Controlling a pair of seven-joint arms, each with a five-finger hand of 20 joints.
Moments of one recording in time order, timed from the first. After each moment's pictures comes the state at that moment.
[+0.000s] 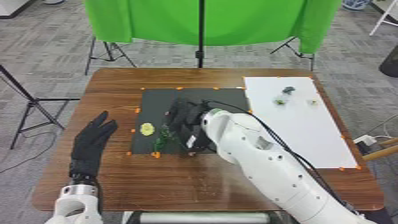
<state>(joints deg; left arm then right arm) 122.7 -71.7 -93.6 -115.5 56.6 11.3 12.8 -65.8 -72.6 46.3 -94.7 -110.0 -19.0 21.6</state>
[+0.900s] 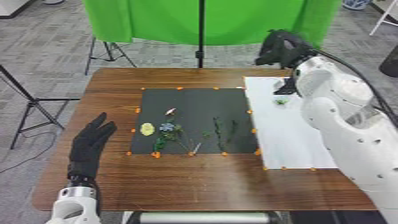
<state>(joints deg) 123.7 -71.9 -94.1 -116.0 56.7 11.4 12.8 -66.9 -52.5 68.1 -105.2 -130.7 -14.8 20.6</state>
